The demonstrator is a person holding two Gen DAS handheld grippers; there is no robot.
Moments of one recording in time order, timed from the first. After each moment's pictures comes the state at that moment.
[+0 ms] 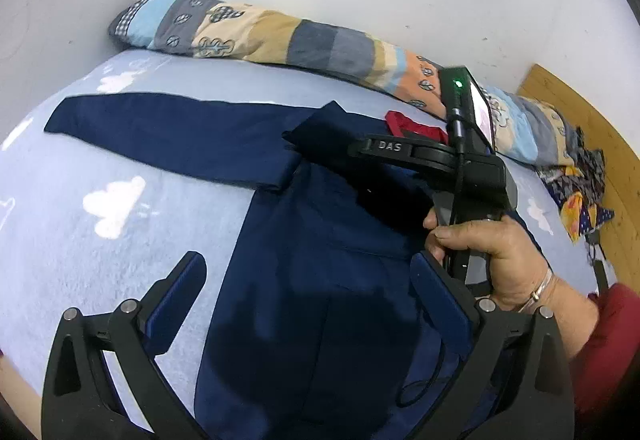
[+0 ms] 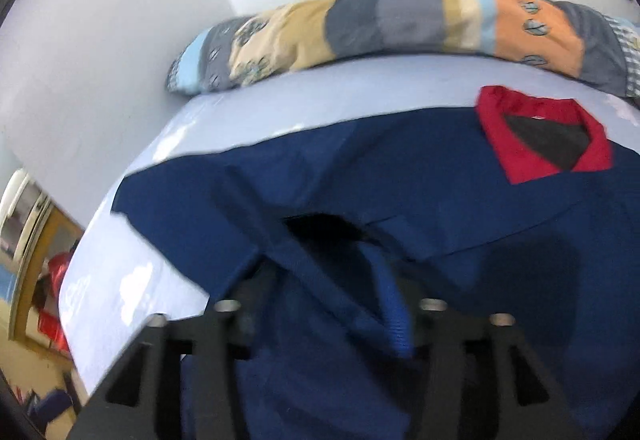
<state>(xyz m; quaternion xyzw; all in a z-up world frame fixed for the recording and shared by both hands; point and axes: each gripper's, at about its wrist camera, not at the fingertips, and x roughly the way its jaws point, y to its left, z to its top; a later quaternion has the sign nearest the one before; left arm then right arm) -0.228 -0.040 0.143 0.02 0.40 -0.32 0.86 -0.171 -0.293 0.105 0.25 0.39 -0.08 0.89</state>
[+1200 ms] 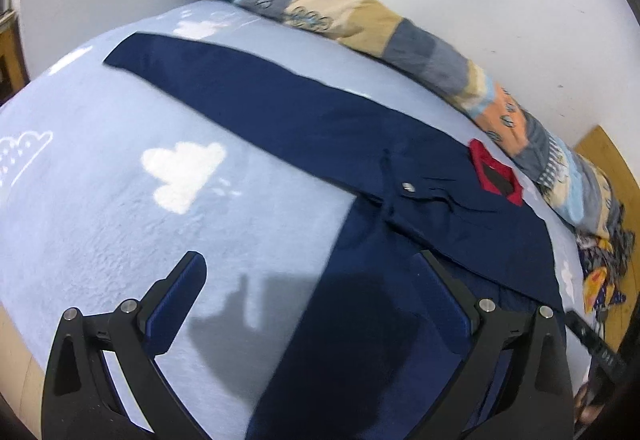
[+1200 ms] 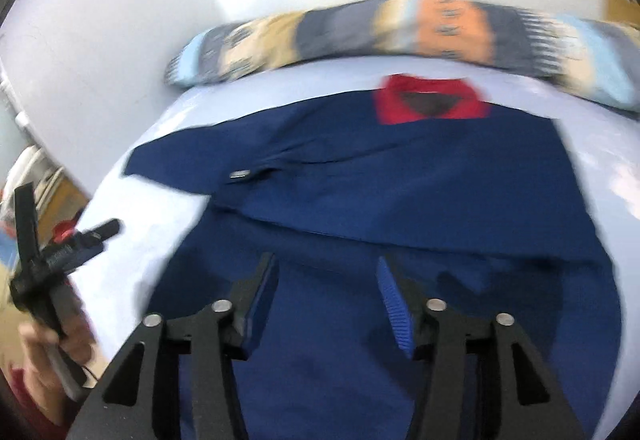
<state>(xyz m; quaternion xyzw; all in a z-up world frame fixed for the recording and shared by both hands) -0.162 0.007 0.119 -0.05 0.47 -0.20 0.86 -0.392 -0.316 0.149 0.23 0.39 -0.15 0.88</state>
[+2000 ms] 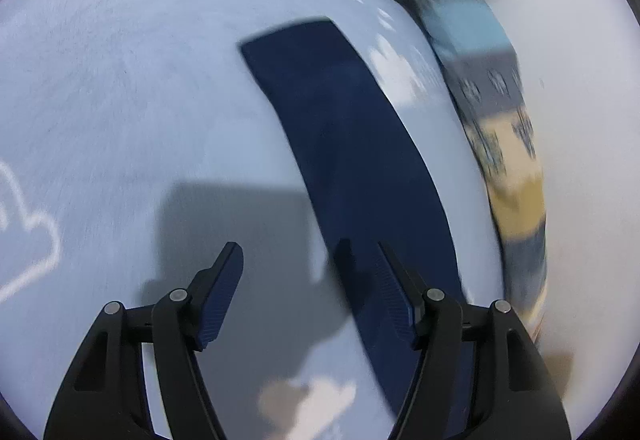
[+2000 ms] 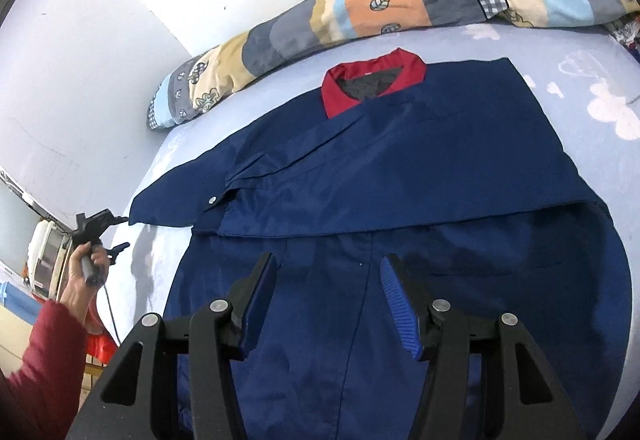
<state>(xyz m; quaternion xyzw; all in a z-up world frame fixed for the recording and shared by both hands) 0.100 0.159 0.052 -0.34 0.53 -0.02 0.78 -0.397 -0.365 0.137 0.33 0.38 -0.12 0.86</state>
